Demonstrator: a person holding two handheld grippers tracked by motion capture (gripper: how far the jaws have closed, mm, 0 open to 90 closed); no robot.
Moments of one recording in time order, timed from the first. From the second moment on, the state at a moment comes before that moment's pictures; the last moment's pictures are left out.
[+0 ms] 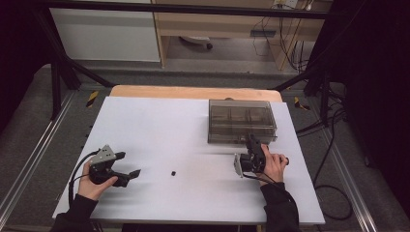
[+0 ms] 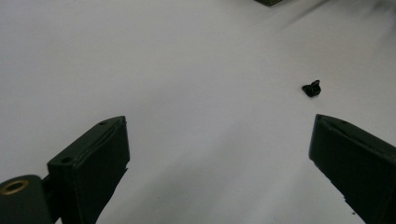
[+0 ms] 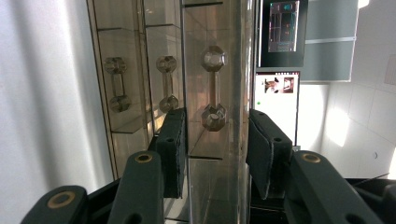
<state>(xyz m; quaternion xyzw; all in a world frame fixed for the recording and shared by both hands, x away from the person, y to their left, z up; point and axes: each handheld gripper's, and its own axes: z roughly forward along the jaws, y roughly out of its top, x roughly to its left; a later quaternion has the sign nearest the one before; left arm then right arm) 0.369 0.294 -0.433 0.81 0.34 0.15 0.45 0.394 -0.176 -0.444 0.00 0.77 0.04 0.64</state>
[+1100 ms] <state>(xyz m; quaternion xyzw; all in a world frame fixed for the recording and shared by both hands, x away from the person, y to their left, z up) 0.369 0.293 -0.432 0.81 0.34 0.16 0.45 0.374 -0.177 -0.446 -0.01 0.77 0.04 0.64</state>
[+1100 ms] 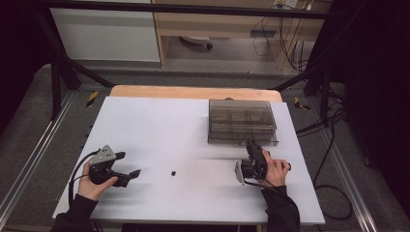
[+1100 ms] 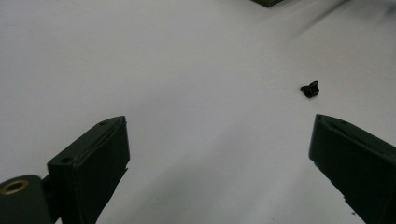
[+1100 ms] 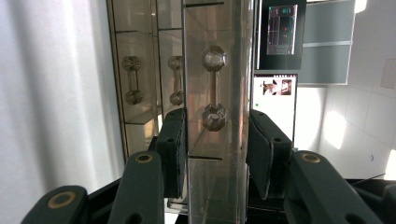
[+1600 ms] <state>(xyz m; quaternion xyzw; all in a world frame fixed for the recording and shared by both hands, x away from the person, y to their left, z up) 0.368 0.293 -0.432 0.81 0.34 0.16 0.45 0.365 -0.179 -0.445 -0.01 0.77 0.04 0.64</state>
